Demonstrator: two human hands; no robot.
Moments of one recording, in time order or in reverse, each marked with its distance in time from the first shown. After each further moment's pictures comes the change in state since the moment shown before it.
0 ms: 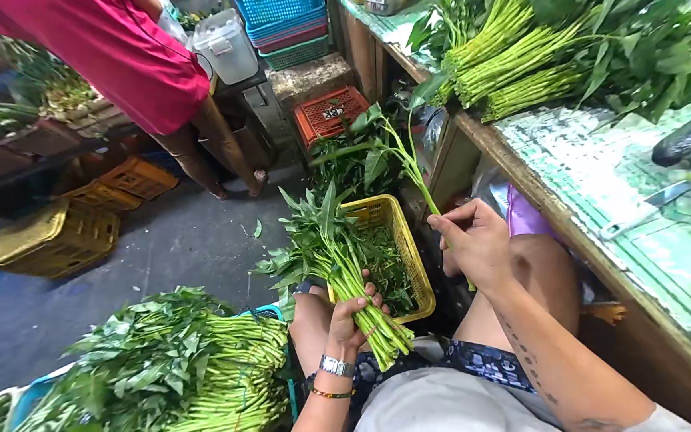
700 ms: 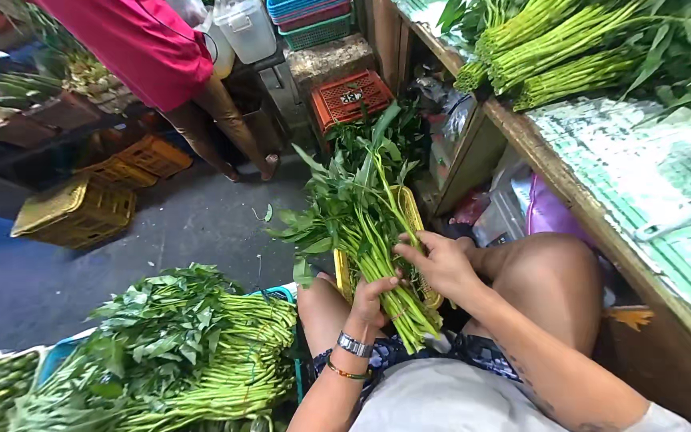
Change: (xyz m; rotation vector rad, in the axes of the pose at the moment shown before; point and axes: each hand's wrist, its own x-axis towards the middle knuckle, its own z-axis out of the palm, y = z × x) left_hand 0.011 -0.012 0.036 0.306 0.218 0.065; right_hand -0.029 0.006 0.040 -0.355 -0.524 0.156
